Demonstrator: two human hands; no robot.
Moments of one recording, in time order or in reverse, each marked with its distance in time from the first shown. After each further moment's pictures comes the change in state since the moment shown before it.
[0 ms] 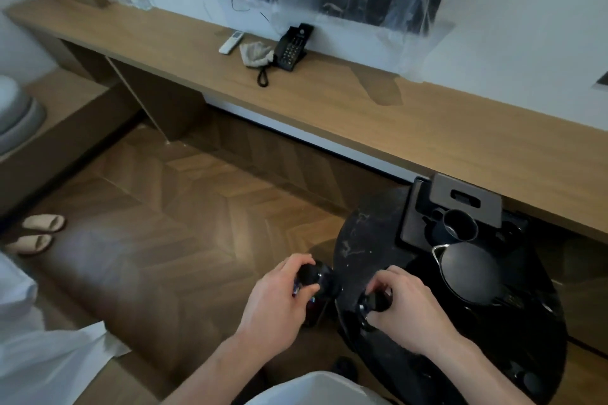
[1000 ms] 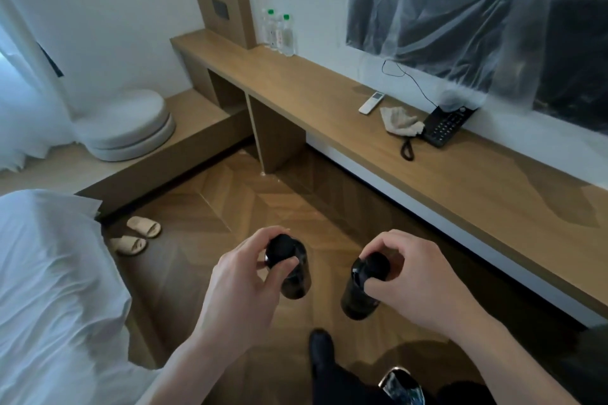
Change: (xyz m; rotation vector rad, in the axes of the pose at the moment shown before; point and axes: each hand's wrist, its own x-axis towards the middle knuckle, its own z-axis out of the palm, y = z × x) left_hand 0.072 -0.195 -0.383 -0.165 0.559 -0.069; right_hand 0.224 -0.420 0.002 0.148 0.020 -0.424
